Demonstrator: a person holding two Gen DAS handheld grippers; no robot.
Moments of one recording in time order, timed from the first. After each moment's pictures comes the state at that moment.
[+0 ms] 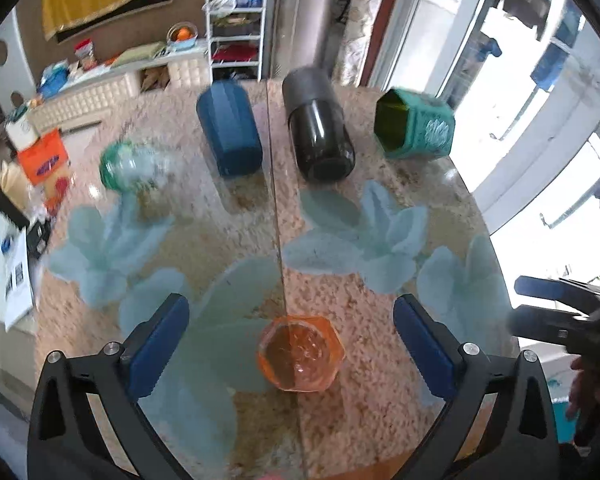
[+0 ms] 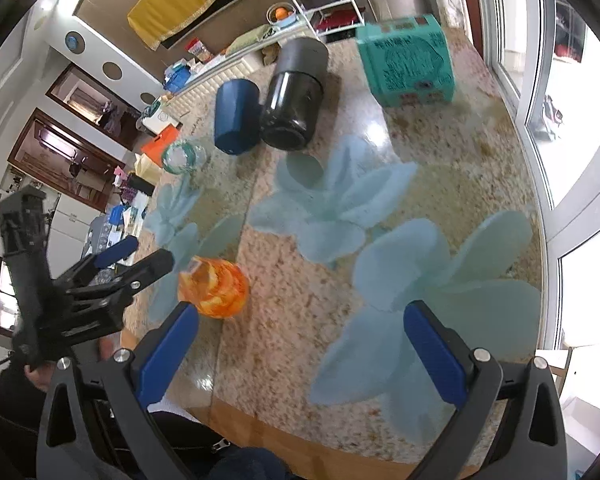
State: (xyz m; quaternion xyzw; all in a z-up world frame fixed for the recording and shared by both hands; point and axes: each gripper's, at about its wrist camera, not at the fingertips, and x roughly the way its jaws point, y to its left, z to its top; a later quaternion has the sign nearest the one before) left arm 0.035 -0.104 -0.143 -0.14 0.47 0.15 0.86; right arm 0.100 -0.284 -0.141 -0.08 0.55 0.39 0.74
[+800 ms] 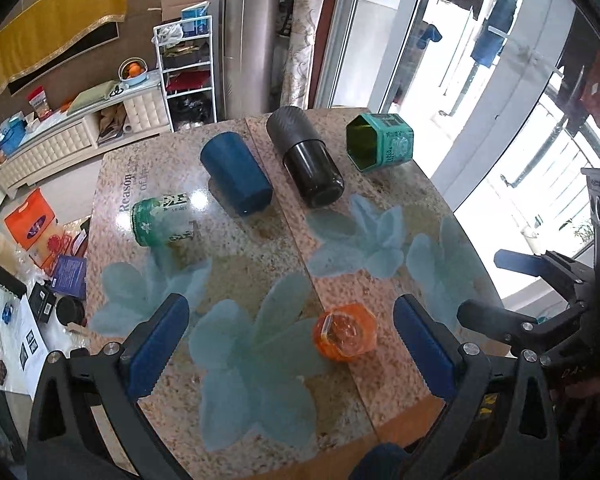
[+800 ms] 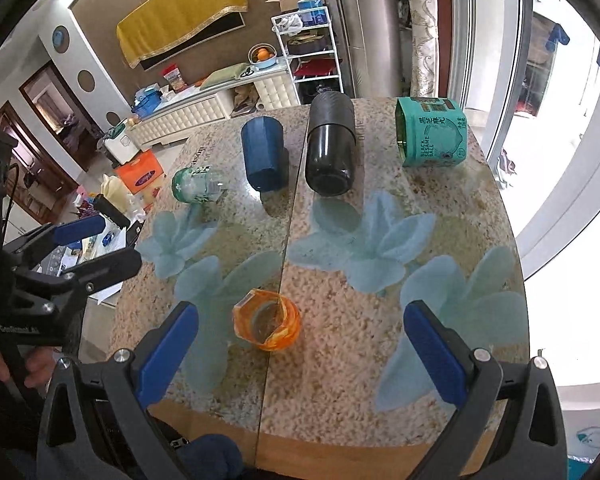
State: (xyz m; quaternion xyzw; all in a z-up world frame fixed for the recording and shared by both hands) left arm -0.005 -0.050 -0.081 -0.09 0.47 0.05 0.88; right arm 0.017 -0.216 -0.107 -0.12 0.46 0.31 0.82
